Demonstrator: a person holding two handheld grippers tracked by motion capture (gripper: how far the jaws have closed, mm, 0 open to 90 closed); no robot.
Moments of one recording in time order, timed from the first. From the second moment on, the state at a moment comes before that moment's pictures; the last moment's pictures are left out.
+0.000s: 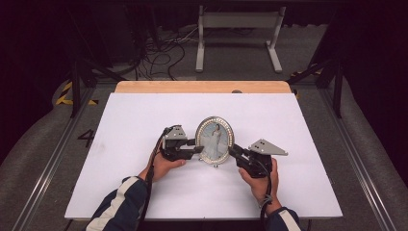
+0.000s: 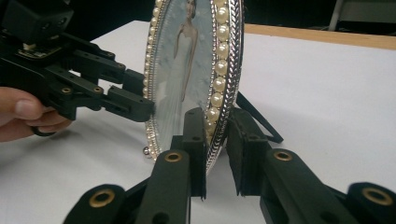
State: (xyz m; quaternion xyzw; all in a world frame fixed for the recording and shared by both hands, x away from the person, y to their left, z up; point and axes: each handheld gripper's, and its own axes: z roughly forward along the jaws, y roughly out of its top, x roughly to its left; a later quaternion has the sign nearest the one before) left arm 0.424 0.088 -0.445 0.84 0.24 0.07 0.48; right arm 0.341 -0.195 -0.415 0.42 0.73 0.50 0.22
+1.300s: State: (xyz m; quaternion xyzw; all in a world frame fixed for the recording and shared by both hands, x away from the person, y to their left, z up) left arm 0.418 0.097 -0.439 0.83 0.23 0.07 0.51; right arm 0.342 -0.189 -0.423 0.43 0.73 0.49 0.23
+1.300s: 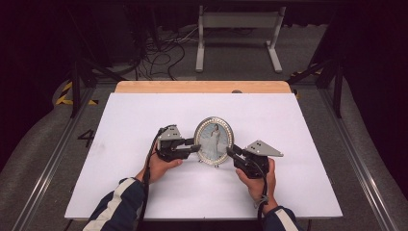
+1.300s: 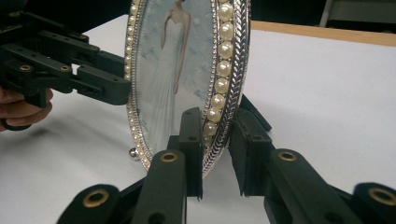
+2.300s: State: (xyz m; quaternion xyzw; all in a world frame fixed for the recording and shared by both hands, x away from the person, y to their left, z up) left arm 0.404 0.092 -0.432 0.84 0.22 0.11 0.49; right arm 0.348 -0.194 -0.422 0.43 0.73 0.48 0.23
